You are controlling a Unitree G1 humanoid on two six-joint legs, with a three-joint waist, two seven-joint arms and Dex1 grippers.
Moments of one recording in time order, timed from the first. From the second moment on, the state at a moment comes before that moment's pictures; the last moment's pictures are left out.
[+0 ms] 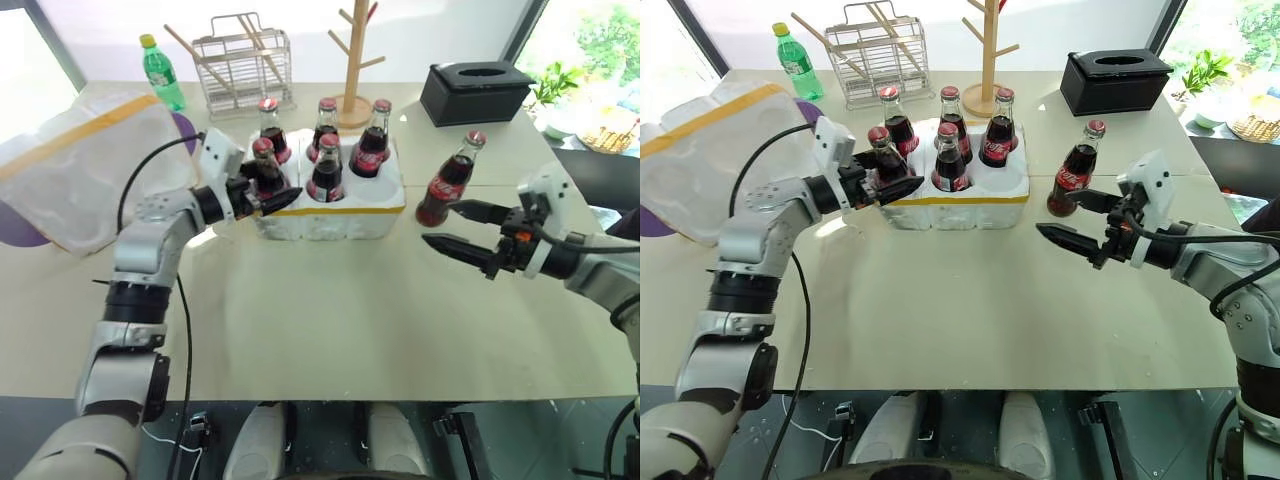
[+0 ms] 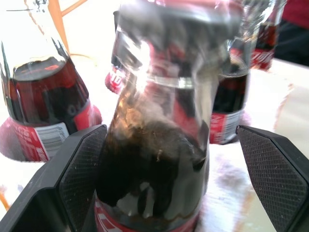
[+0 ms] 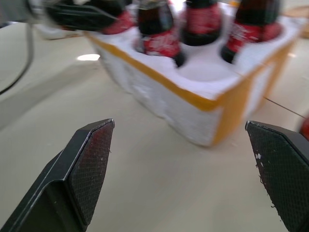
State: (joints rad) left arm -0.70 0.50 0.08 0.12 -0.45 0.54 -0.85; right arm -0.27 -0.87 -0.32 -0.31 0.77 0.80 0.72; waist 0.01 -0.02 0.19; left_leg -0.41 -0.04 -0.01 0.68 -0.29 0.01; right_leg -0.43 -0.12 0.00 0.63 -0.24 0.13
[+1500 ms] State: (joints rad) left arm -0.52 0.74 0.08 -0.47 -0.85 0.87 -0.86; right arm -0.72 -0.61 -0.20 0.40 0.42 0.50 0.68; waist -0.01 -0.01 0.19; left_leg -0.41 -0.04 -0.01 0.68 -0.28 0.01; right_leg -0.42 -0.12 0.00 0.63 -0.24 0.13
